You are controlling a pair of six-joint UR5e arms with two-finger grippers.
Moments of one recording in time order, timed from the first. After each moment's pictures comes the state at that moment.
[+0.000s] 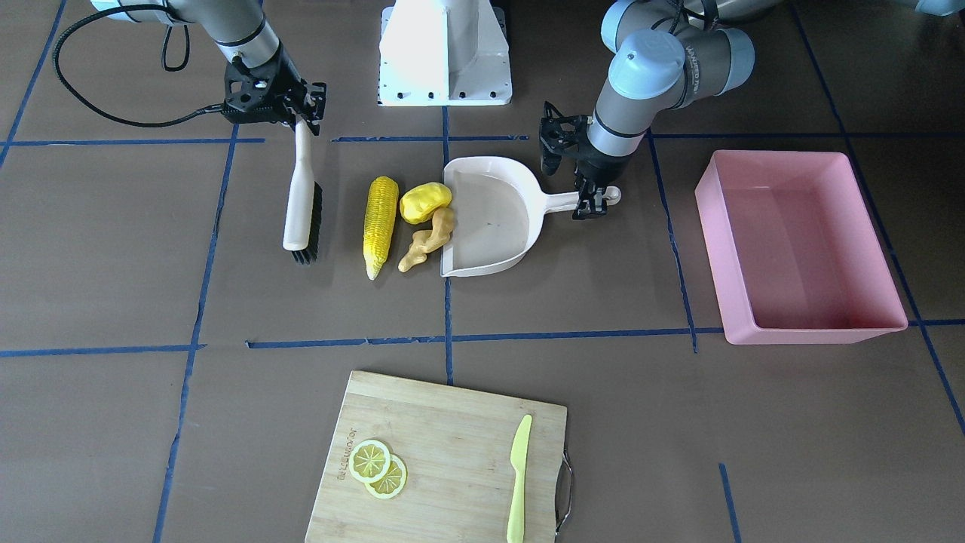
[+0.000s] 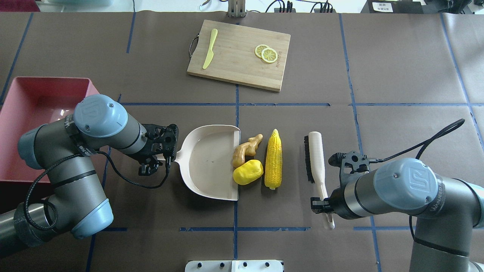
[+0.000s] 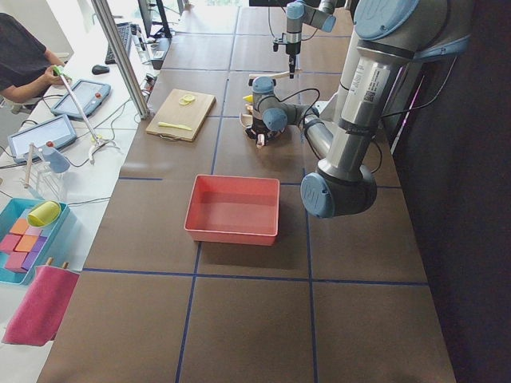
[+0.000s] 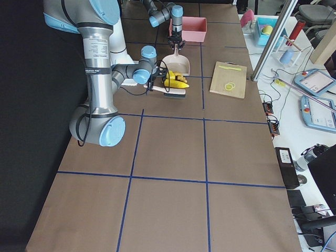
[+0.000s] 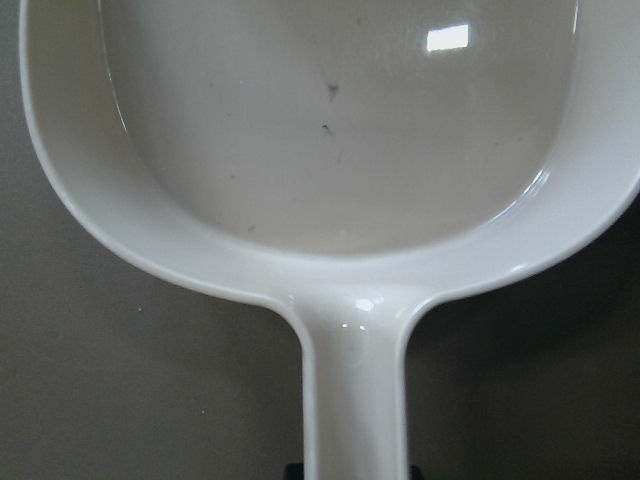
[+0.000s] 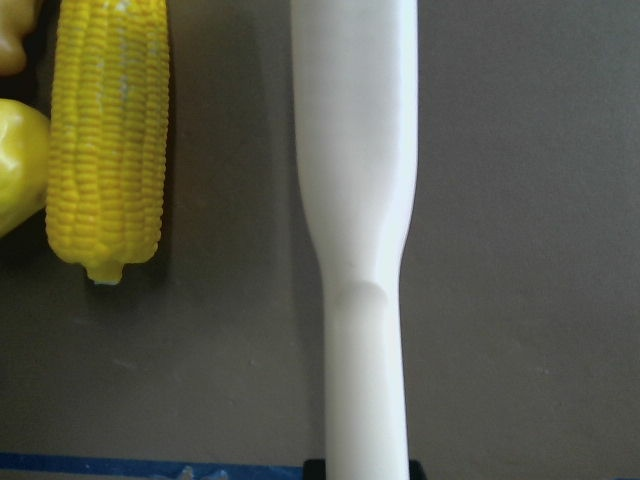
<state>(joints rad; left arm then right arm) -0.56 -1.96 -1.82 -1.73 -1.94 0.41 0.34 -1.47 2.14 -1.38 1.87 1.40</state>
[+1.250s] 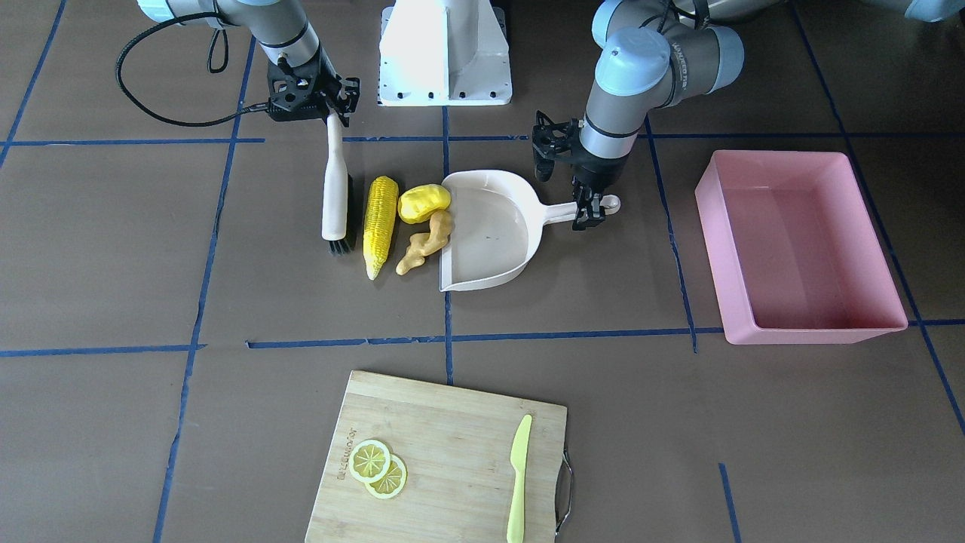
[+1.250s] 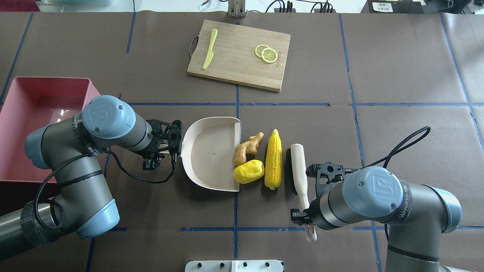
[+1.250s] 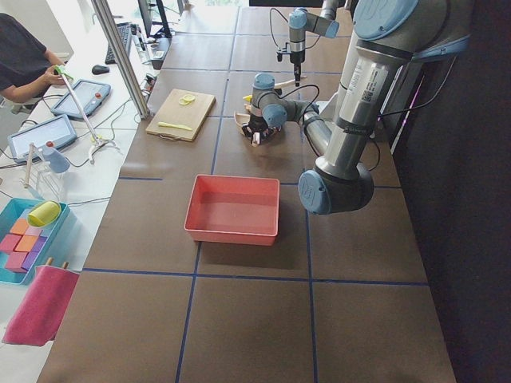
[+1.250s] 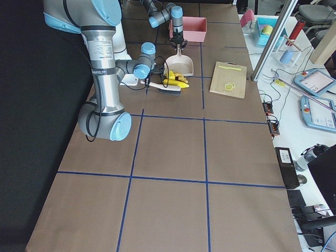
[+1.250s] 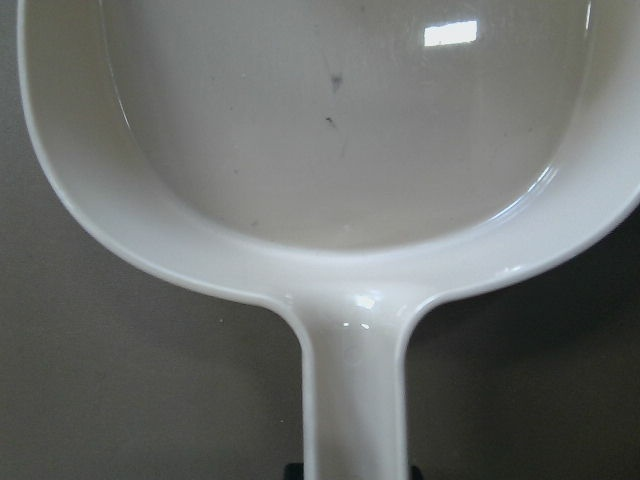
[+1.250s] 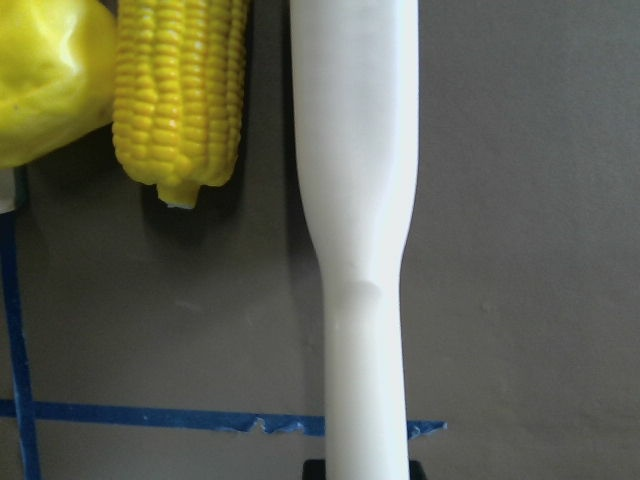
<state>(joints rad) -0.55 -1.99 -1.82 -1.70 -1.85 0.40 0.28 -1.36 2.09 -1.42 1.89 1.42</state>
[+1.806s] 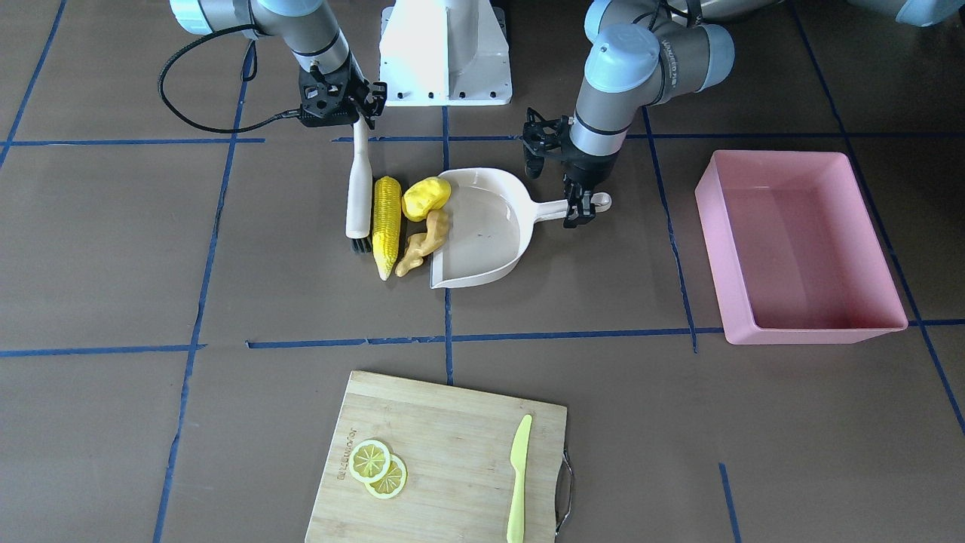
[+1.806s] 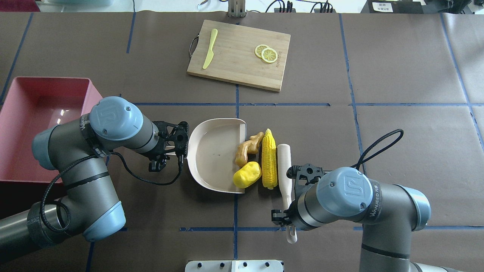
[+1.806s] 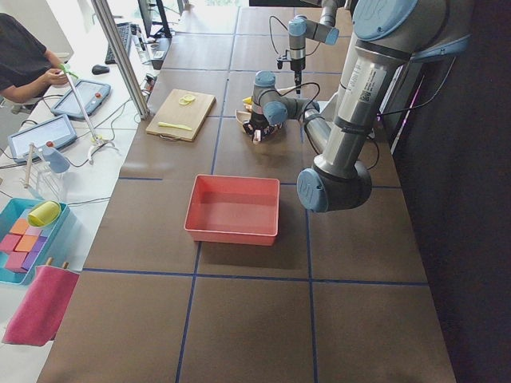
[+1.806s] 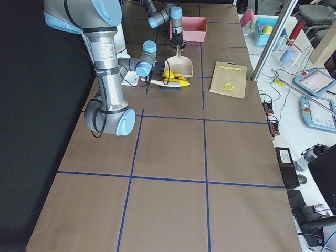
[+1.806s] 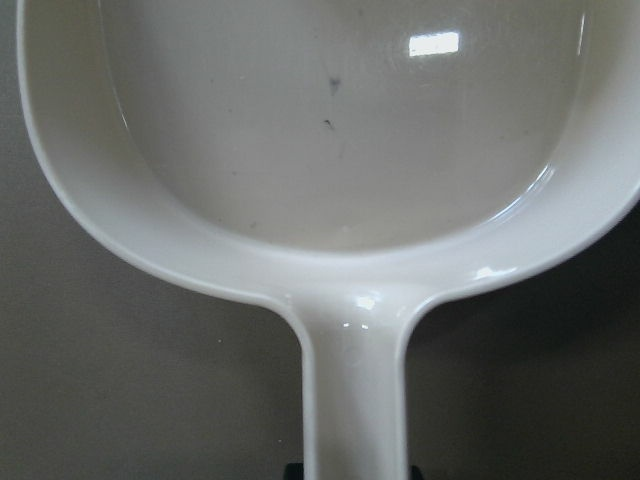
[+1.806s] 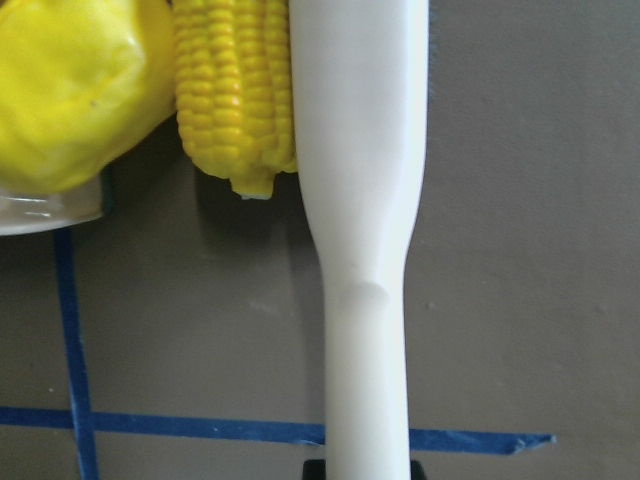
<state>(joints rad) -0.53 -2.02 -1.82 -1.67 -1.84 0.38 0.27 -1.26 2.00 -1.42 1.90 1.44</state>
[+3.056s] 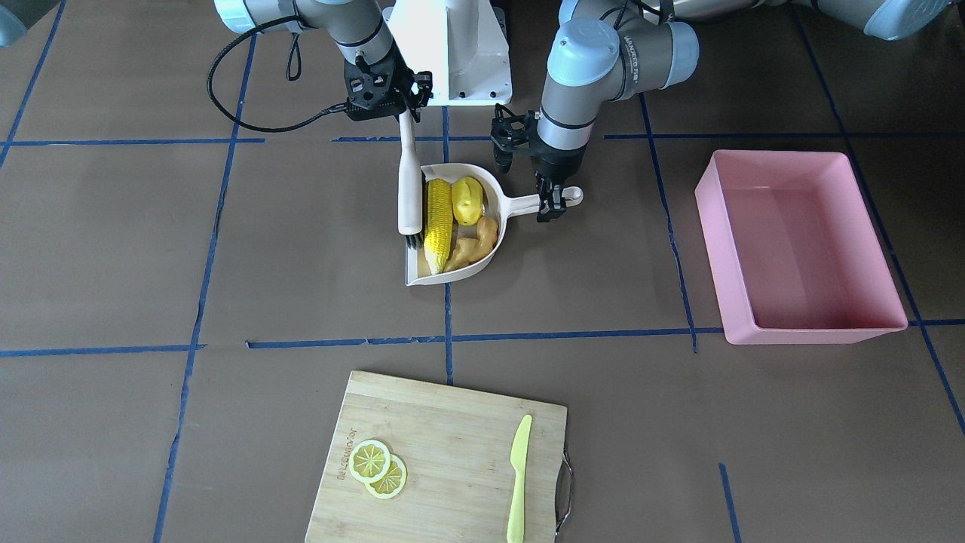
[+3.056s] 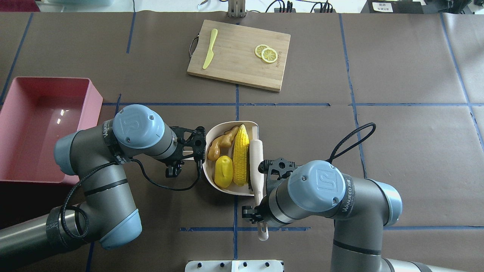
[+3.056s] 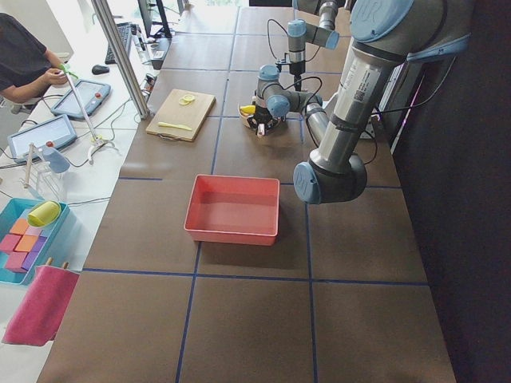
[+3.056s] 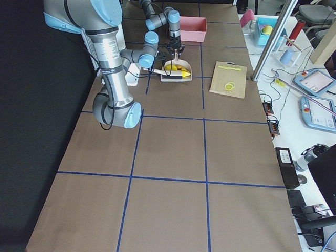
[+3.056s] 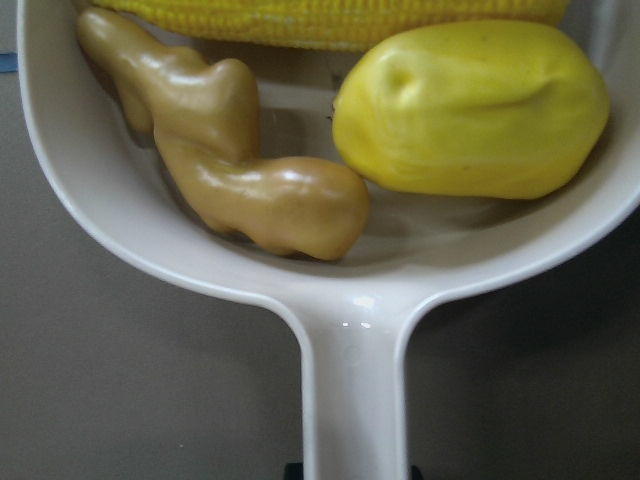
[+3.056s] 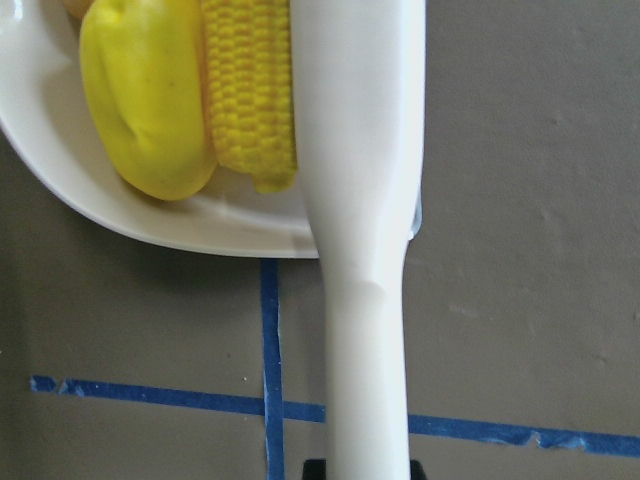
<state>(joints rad) -0.49 -2.08 -1.79 -1.67 -1.81 0.32 0.28 -1.13 1.98 -1.43 1.92 1.44</state>
